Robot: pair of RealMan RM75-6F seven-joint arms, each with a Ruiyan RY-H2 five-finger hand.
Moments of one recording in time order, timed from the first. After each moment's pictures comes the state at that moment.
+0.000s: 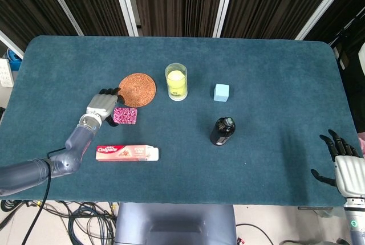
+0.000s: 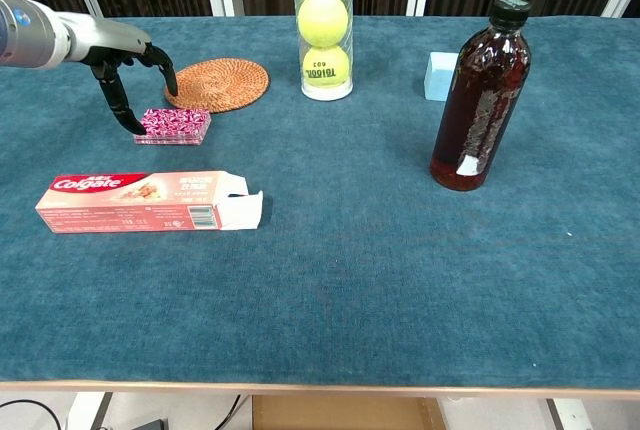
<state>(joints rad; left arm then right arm) -1.11 -1.38 -0.05 -1.33 0.37 0.65 0.51 0.08 -1.16 0.10 -1.50 -1.45 1.47 0.02</state>
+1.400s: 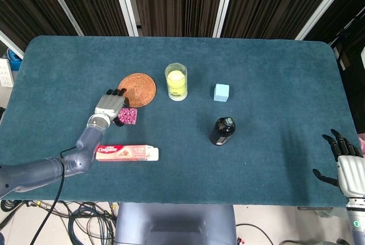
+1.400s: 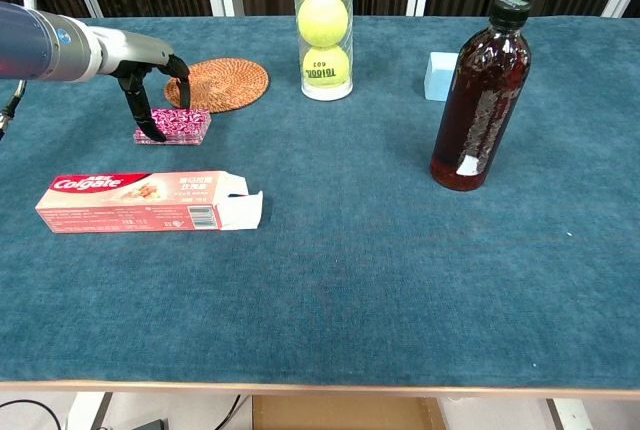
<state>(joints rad) -1.16 -1.47 -0.02 -1.27 0.31 0.68 0.55 0.08 -1.16 0.10 -1.50 -1.44 1.47 0.04</state>
